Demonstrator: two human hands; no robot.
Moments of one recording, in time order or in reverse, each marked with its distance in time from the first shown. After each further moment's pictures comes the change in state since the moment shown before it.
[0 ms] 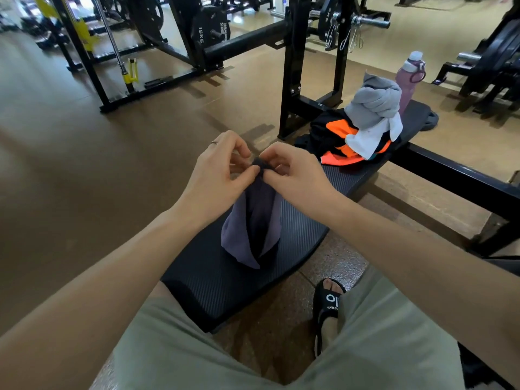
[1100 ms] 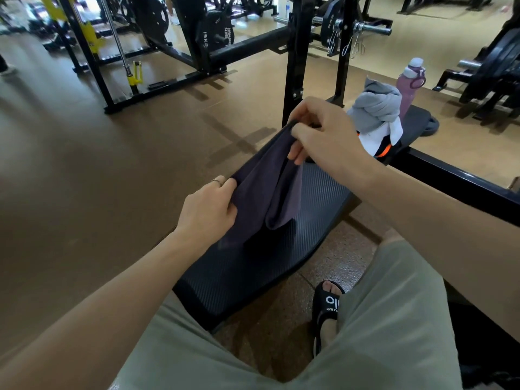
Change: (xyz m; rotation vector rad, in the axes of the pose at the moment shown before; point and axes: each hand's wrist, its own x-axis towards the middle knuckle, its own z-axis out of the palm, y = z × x) left_hand -0.036 -0.048 0.014 0.634 -0.152 -0.077; right_hand 0.023 -0.032 -0.049 0.003 0.076 0.020
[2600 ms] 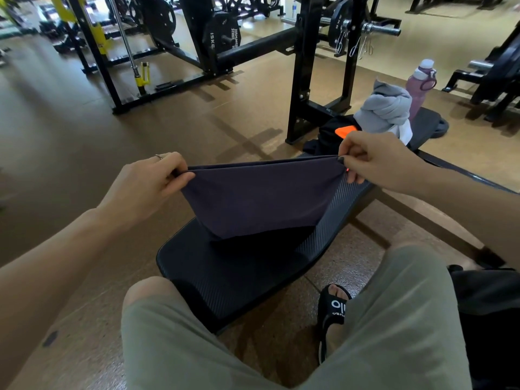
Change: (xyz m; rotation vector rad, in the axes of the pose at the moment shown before) left_hand 0.005 -0.096 -0.073 0.014 0.111 0.182; right_hand -0.005 0.059 -0.070 -0.516 -0.275 -0.065
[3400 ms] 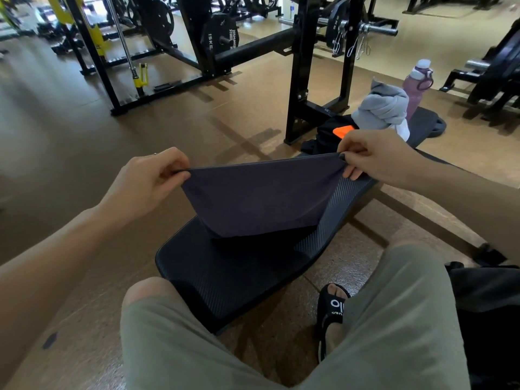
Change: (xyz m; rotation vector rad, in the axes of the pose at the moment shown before) left_hand 0.003 0.005 -0.008 -0.225 -0.035 -0.073; right_hand 0.003 0.004 -0.004 0.050 -0.009 0.079
